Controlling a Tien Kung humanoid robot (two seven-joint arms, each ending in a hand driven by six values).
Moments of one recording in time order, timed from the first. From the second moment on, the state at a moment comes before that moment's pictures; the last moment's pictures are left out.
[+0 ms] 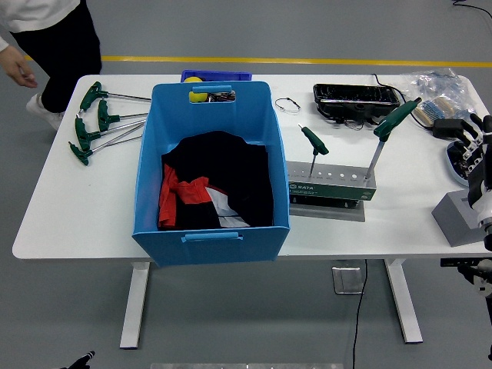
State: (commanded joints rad) left arm -0.18 0.09 -0.32 -0.18 0.13 0.16 0.00; right arm 0.15 -0.11 1.54 1.19 -1.08 -0.14 0.24
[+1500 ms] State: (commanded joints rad) left arm -0.18 0.09 -0.35 -0.18 0.16 0.16 0.01; right arm 0.22 -0.35 1.42 1.37 -1.55 -0.16 0.21
